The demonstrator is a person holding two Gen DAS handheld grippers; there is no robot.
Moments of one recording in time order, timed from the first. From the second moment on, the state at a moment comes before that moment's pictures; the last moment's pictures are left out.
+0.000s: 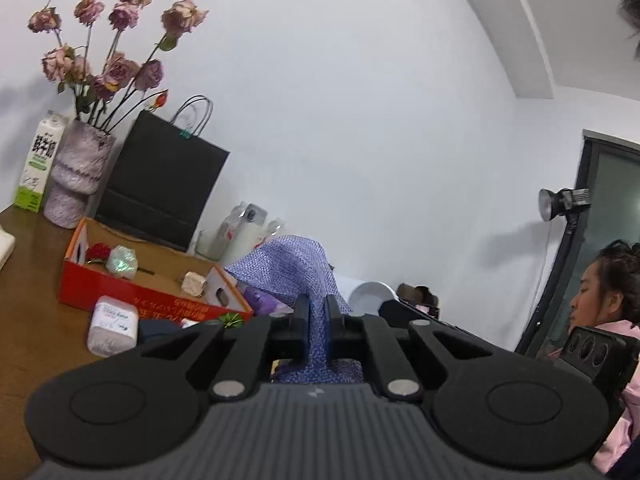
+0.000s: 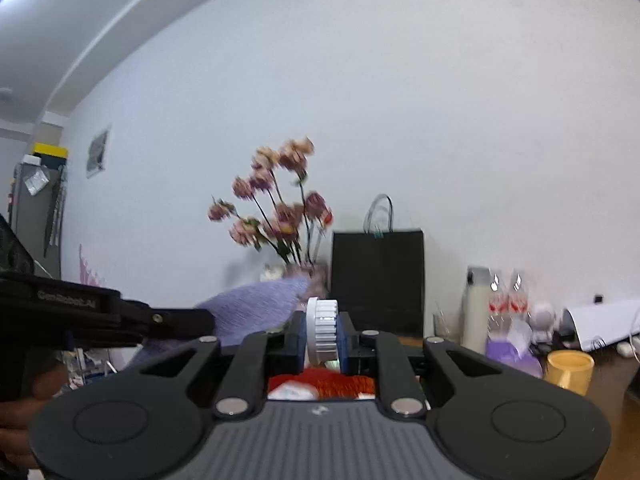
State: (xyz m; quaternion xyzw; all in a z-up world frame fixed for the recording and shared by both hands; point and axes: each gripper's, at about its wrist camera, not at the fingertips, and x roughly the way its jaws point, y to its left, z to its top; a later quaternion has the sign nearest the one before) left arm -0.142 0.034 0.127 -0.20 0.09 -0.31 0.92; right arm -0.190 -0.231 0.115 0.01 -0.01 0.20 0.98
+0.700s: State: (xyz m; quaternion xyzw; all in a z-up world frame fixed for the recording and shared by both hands) left arm -0.041 0.026 0.192 -0.07 0.05 -0.26 0.96; right arm -0.062 -0.229 0.171 -0.03 0.00 0.19 0.98
